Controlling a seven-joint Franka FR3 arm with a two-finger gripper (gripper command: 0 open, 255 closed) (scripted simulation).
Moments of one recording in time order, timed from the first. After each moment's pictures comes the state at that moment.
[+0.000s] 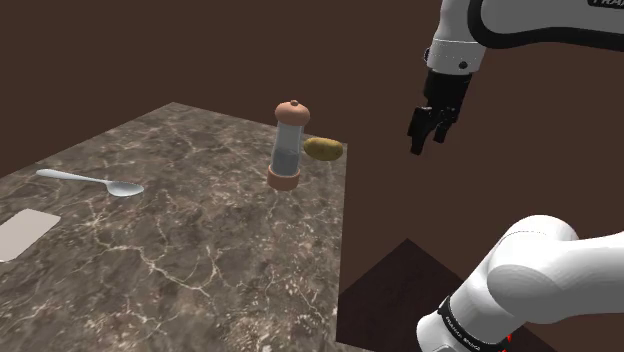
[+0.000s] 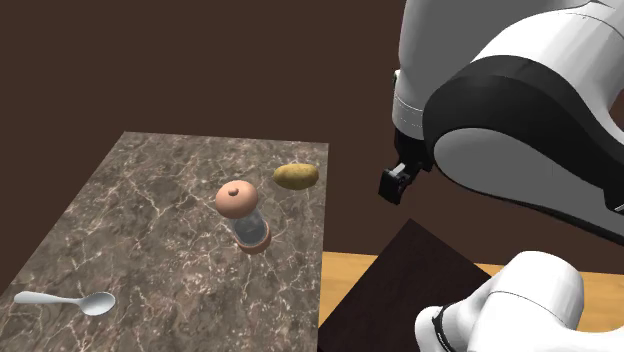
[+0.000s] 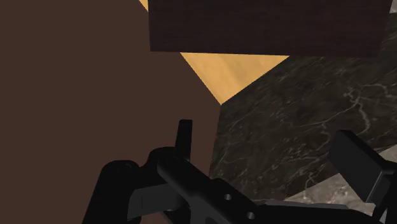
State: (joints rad) arm -0.01 -0.83 0.03 -2.40 -0.12 1.46 0.06
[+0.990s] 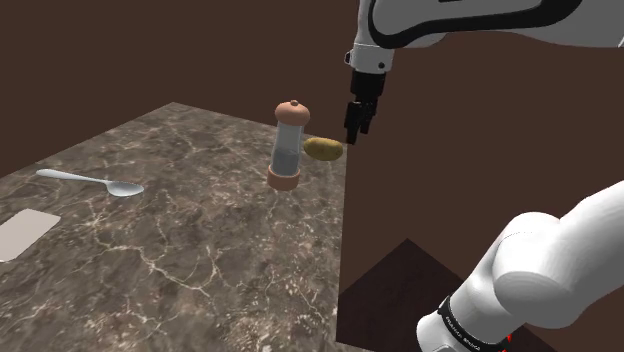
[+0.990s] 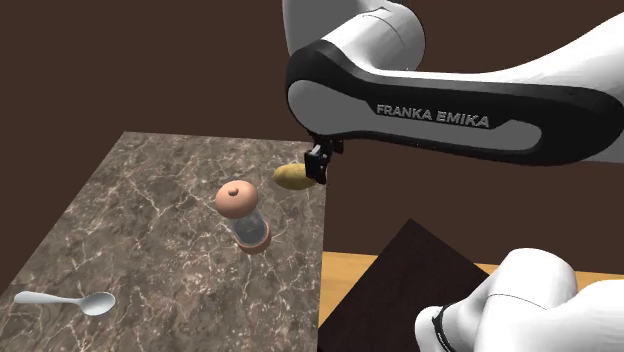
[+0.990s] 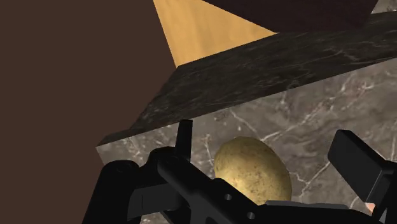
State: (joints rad) arm 0.10 -0.34 -0.04 -2.15 -0.06 1.70 -0.23
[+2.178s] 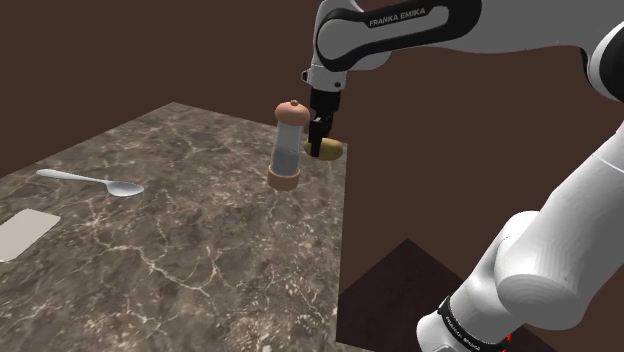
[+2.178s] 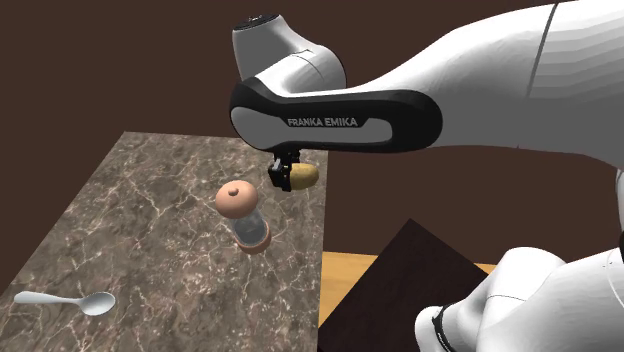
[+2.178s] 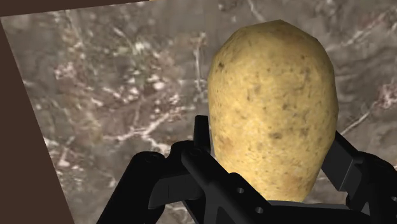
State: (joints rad) arm 0.15 -0.06 -0.03 -2.02 0.01 1.84 -0.40
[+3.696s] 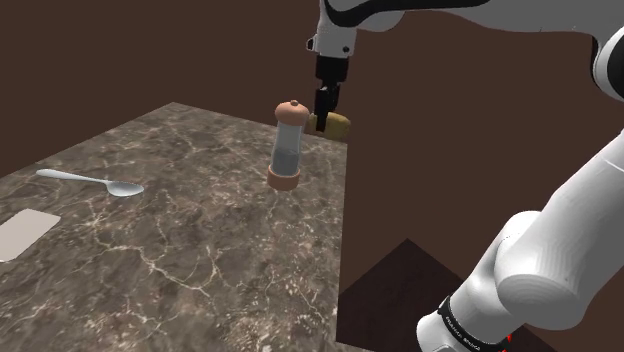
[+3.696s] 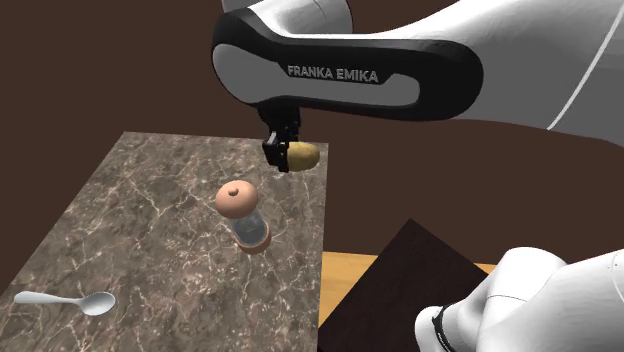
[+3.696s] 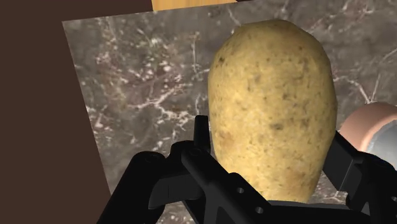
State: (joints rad) arm 0.15 -0.08 -0.03 -1.86 0.01 1.66 -0.40
